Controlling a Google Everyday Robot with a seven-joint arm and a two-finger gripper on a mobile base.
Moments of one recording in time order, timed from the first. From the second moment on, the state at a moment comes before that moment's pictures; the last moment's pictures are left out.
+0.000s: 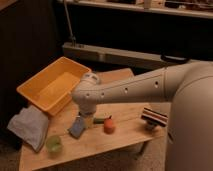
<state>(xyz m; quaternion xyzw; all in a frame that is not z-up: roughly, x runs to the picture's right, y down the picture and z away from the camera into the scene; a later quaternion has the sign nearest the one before) -0.098 0.127 0.742 -0.25 -0.08 -0.05 0.96</state>
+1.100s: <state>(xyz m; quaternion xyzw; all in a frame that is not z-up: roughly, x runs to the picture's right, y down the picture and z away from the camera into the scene) -0.036 0.089 0.758 -0.27 -0.07 0.17 0.95</state>
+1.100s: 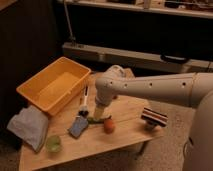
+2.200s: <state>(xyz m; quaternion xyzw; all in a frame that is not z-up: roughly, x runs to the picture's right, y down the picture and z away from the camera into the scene) -0.012 0.067 0.781 -0.32 0.04 0.36 0.87</state>
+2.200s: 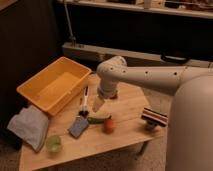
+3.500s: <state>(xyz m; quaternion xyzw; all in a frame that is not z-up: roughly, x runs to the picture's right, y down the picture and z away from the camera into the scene) -0.125 0.098 0.807 -0.31 0.14 0.61 0.72</state>
